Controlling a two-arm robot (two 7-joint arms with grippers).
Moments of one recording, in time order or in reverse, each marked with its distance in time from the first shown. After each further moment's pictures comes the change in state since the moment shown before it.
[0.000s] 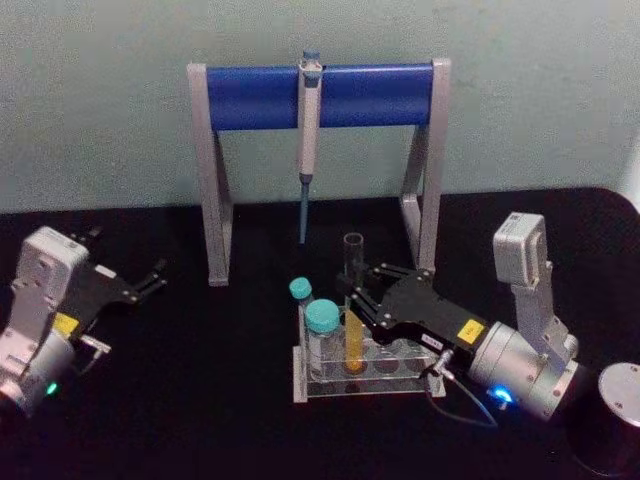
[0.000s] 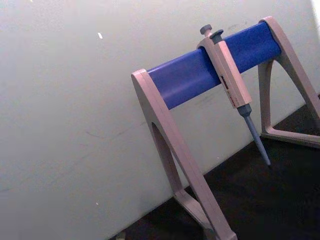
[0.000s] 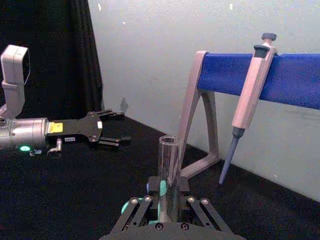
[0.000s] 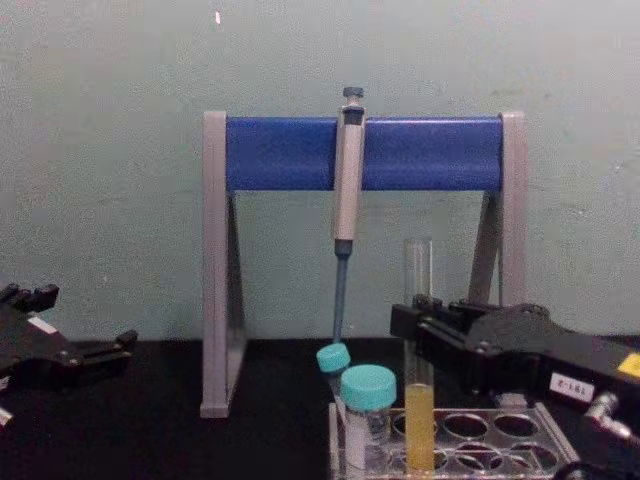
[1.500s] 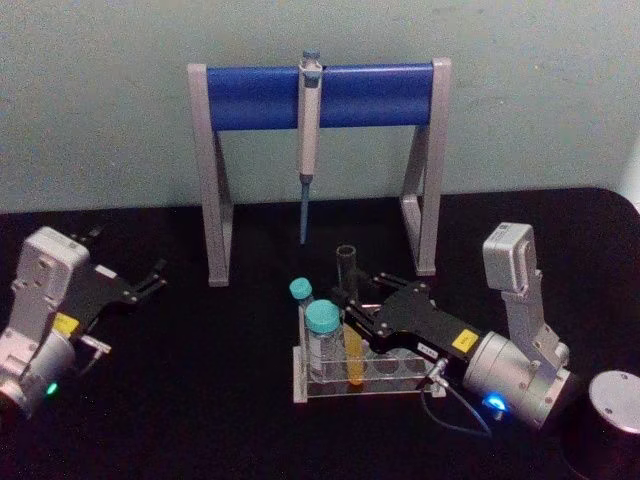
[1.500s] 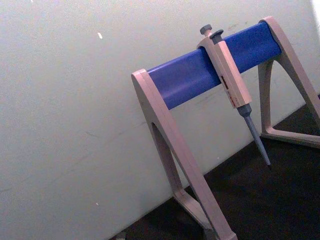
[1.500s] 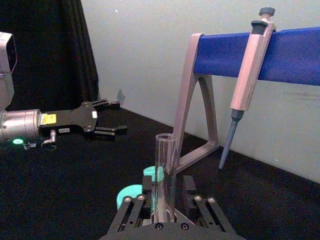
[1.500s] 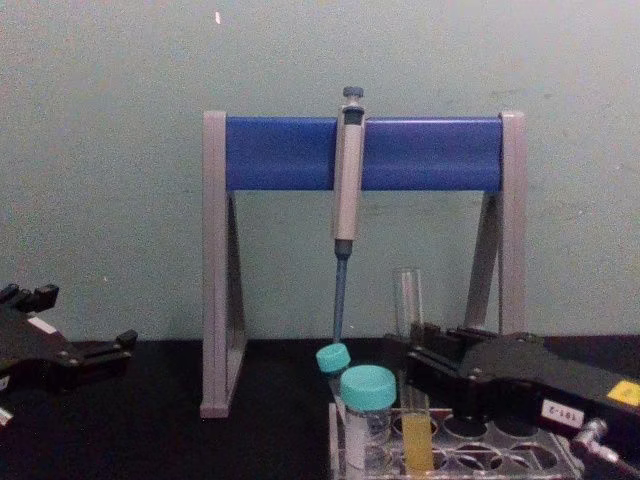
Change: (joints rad) left arm 0.000 0.000 0.000 0.000 0.000 0.000 0.000; right arm -0.002 -0.022 -0.001 0.038 -0.006 0.021 -0.008
